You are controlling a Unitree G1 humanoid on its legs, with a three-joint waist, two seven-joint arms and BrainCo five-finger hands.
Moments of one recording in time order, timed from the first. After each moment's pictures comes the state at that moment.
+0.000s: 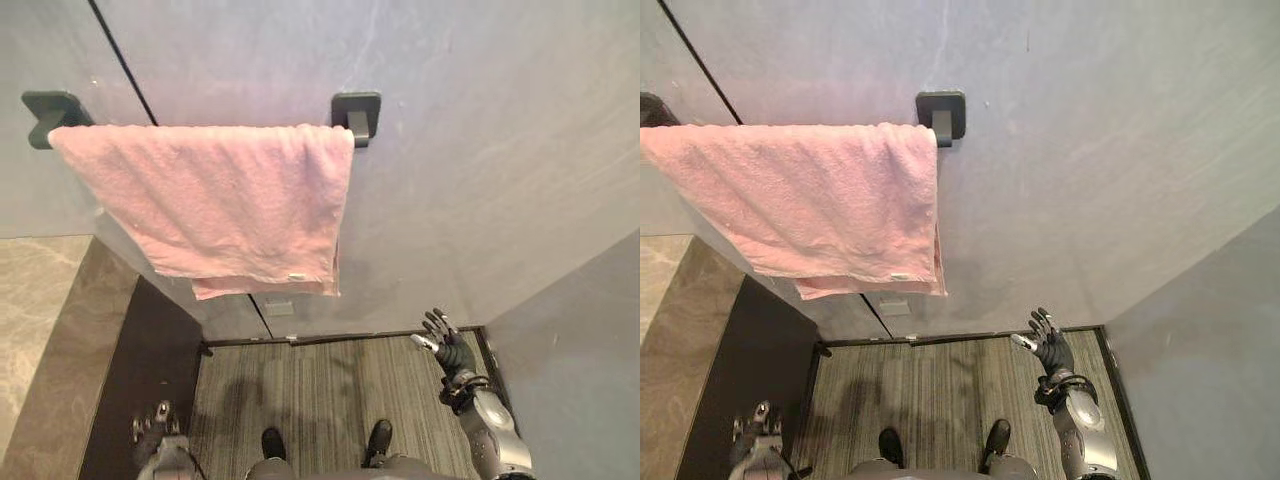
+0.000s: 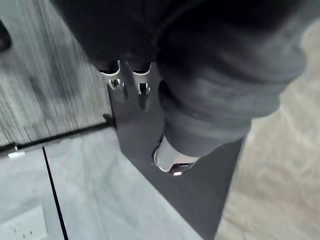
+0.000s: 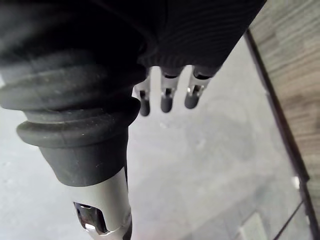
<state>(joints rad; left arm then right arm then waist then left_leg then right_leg) 0.20 0.00 0.59 0.68 -0.90 -0.18 -0.07 0.13 -0.10 -0.07 0.34 0.41 -0.06 0.13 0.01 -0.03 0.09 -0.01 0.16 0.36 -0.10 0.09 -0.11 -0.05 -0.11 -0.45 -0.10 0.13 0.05</state>
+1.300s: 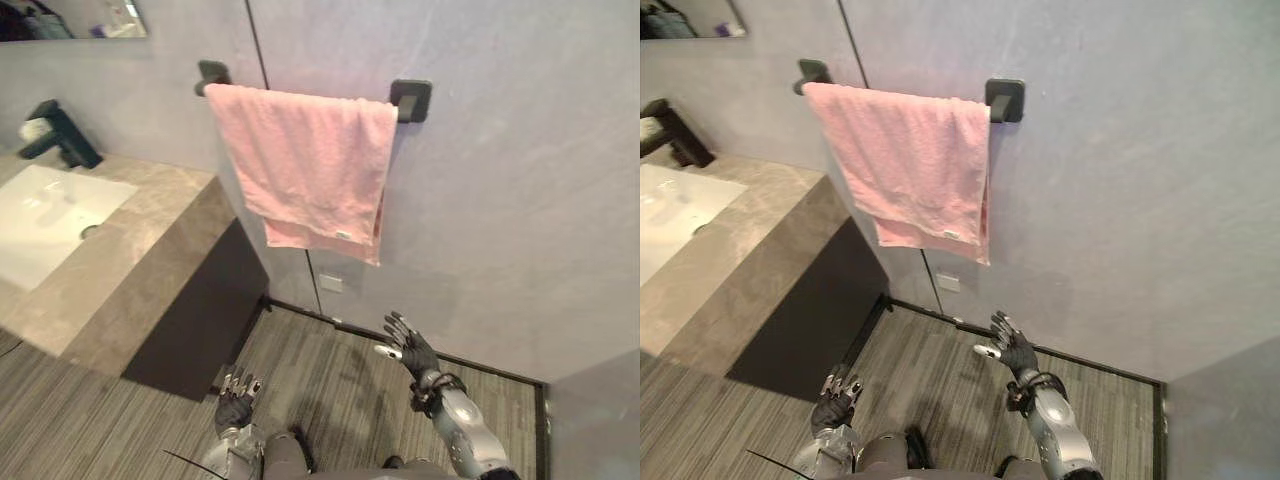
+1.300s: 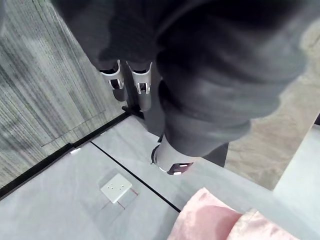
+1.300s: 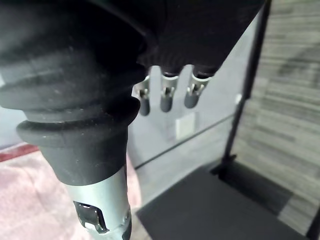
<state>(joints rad) 0.36 -0.05 0.03 0.35 -0.58 -0.18 -0.02 0.17 -0.14 0.19 0.36 0.43 -0.11 0.15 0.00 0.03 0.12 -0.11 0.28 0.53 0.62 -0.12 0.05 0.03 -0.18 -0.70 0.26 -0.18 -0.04</state>
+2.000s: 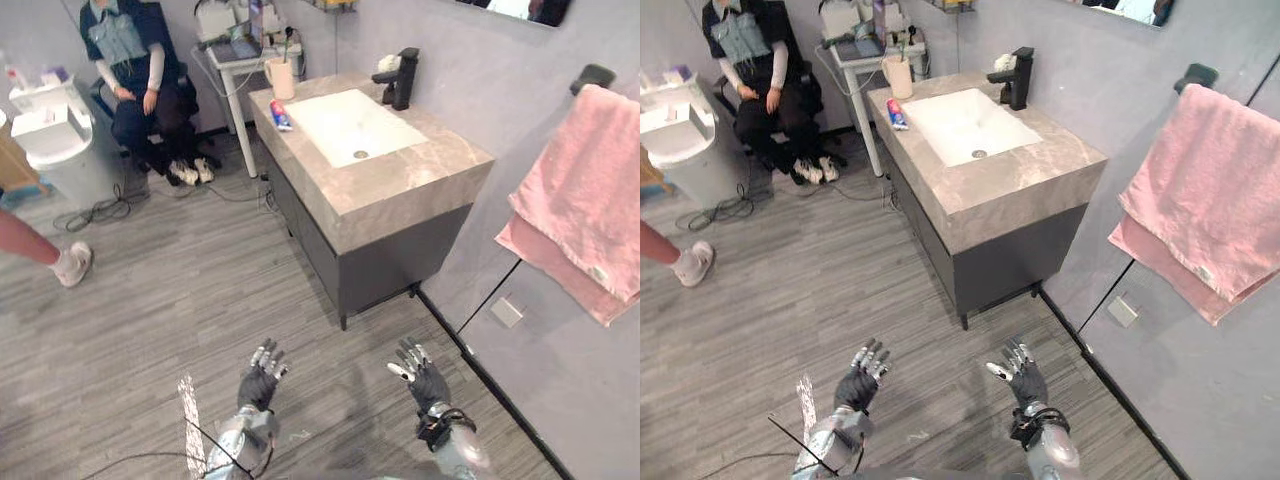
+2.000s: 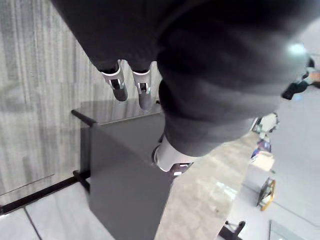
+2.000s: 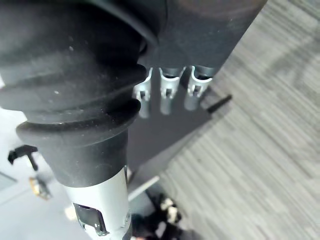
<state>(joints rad) 0.29 0.06 -0.11 0.29 -0.54 -0.14 -0.08 0.31 0.01 0.08 0.27 0.44 -0.09 0.15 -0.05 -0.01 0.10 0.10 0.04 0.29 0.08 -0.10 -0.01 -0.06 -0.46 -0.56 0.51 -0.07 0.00</state>
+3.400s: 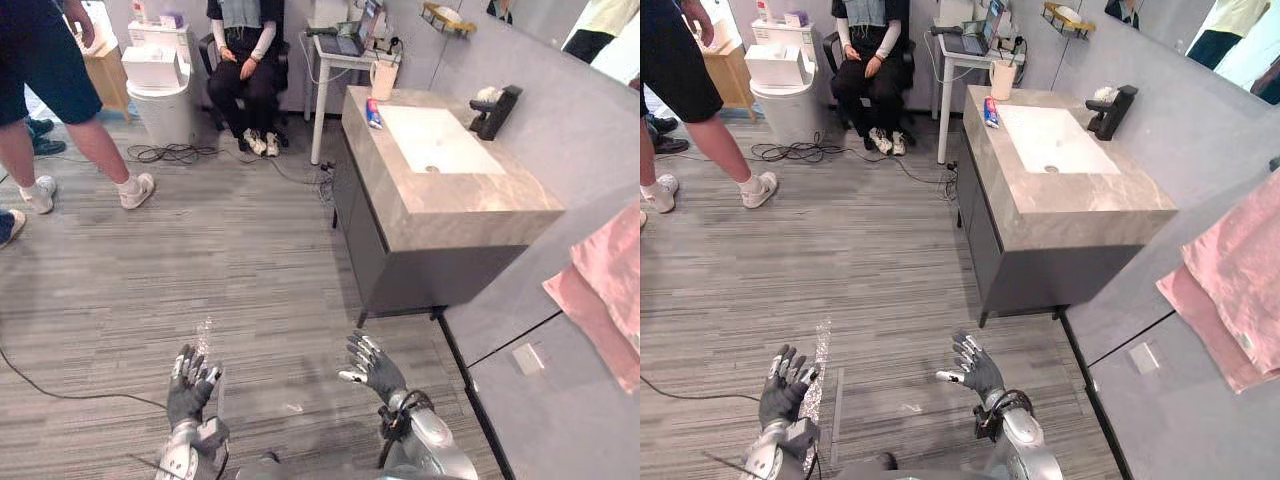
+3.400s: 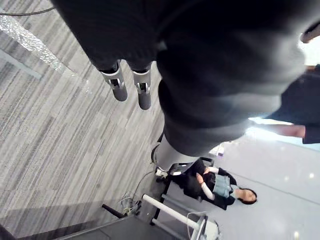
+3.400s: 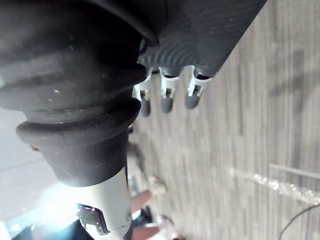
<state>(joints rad) 0.42 0.04 0.10 0.05 -0.38 -0.15 0.09 0.16 -0.04 0.31 0.34 0.31 -0.10 0.17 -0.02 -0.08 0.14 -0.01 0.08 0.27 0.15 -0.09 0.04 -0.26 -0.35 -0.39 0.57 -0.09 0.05</state>
